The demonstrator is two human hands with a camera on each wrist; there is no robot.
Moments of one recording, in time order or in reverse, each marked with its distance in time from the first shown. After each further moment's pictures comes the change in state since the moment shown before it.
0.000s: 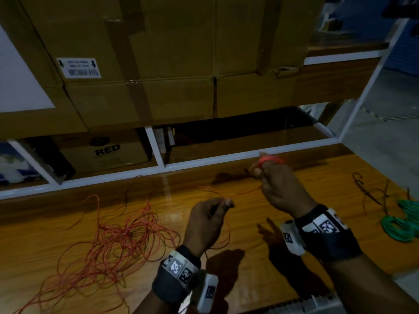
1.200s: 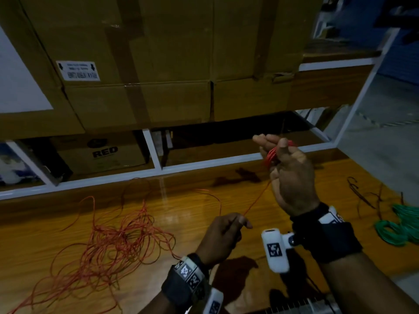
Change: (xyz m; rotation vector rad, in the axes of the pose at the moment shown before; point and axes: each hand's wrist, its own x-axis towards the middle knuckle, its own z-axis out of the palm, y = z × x) left_hand -0.012 -0.006 0.044 -0.272 -0.286 -0.026; right_hand 0.007 -0.041 -0.033 1.325 0.384 0.262
